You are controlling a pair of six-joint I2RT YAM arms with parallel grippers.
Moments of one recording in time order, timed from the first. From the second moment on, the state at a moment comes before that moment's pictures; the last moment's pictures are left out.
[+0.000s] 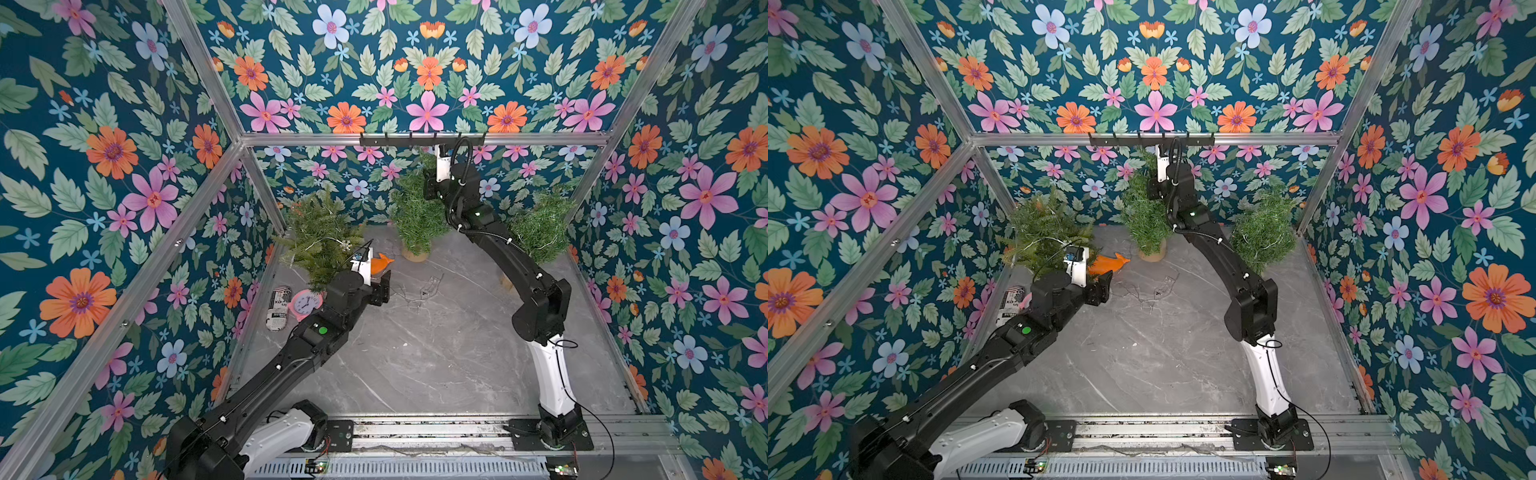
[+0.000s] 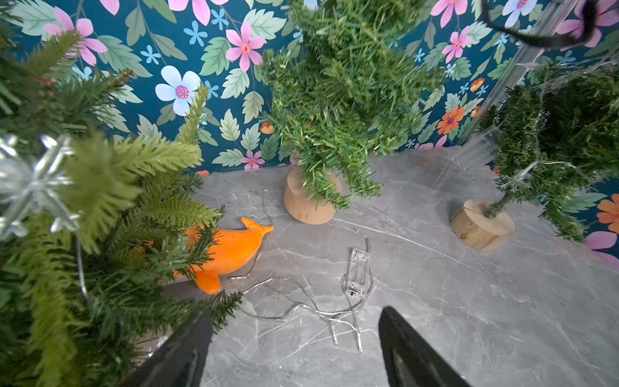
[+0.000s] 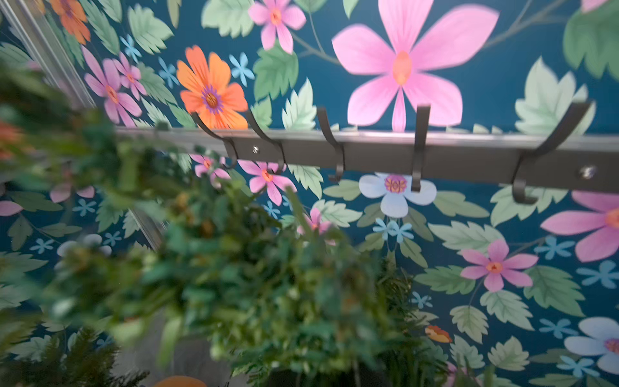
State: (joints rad) left arm -0.63 1.03 0.83 -0.11 -0.28 -0.17; right arm 0.49 2.21 2.39 -0.17 0.09 0.08
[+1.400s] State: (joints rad) left arm -0.68 1.36 1.17 -0.29 -0.03 -0.23; right arm 0.68 0.68 0.99 -0.28 0.10 0.03
